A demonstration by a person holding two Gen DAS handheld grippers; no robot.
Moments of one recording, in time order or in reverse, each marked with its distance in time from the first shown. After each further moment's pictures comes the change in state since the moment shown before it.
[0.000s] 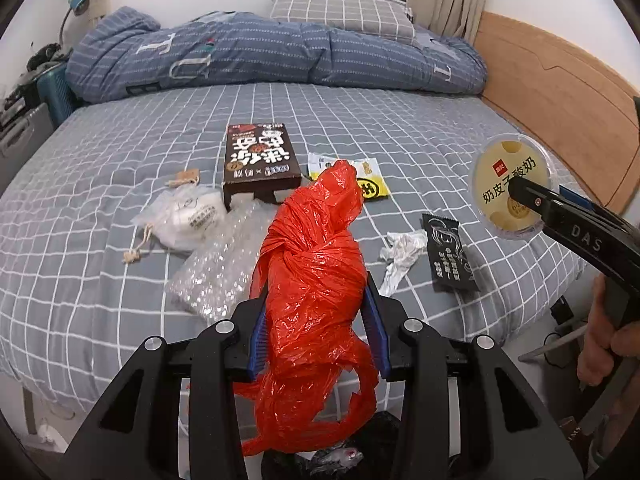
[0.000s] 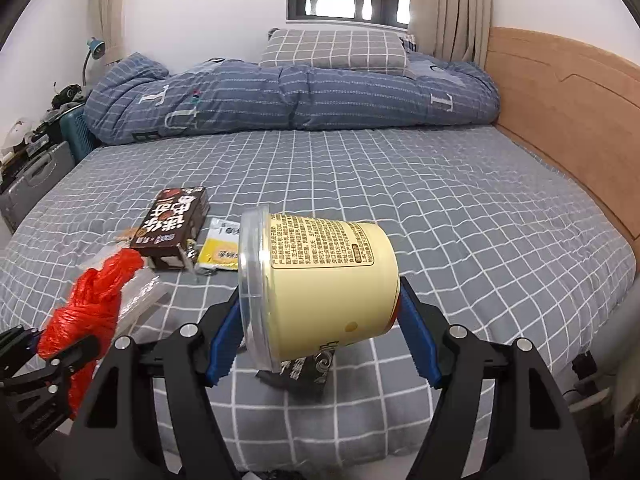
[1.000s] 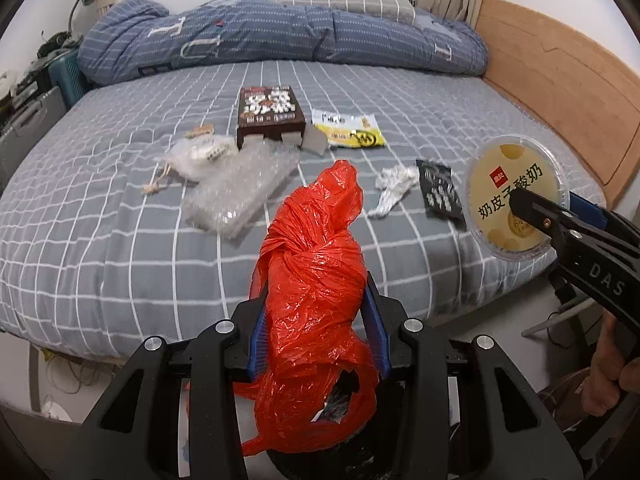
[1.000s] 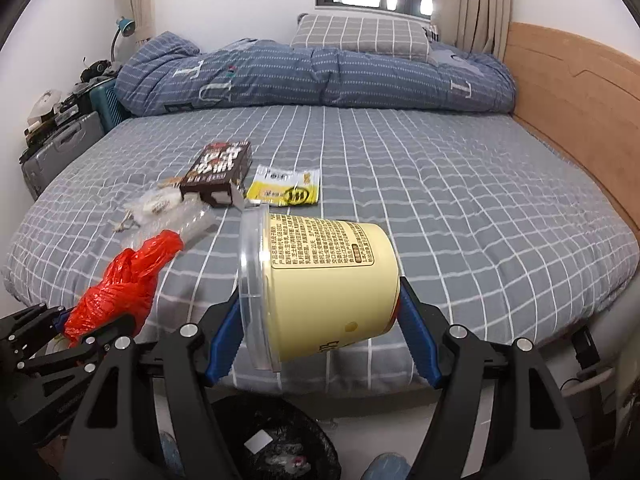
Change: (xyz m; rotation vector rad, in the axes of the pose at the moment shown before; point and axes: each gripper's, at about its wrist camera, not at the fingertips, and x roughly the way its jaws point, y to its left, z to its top) left arm -0.030 -0.007 -0.064 0.002 0.059 0.031; right arm -0.054 0.027 -0.069 -0.057 0.068 0.052
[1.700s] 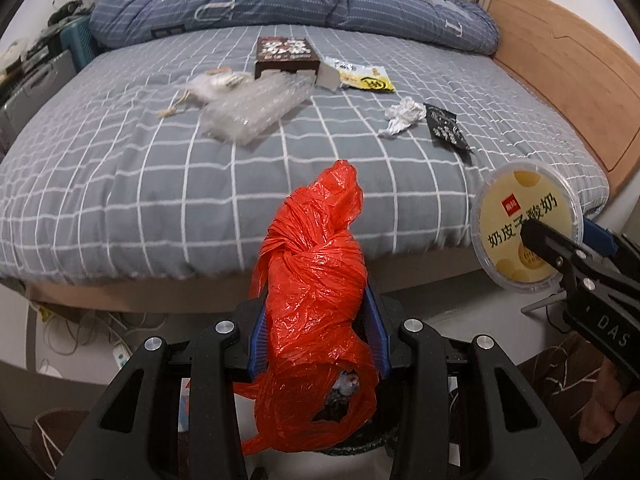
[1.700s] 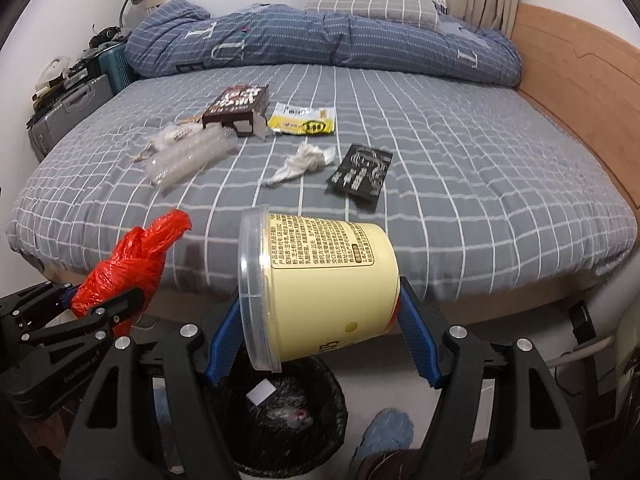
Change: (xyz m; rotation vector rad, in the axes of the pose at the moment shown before) left arm -0.011 0.008 -0.067 -0.048 0.095 0.012; right arm -0.024 0.020 -0.072 -0.018 0.114 0.010
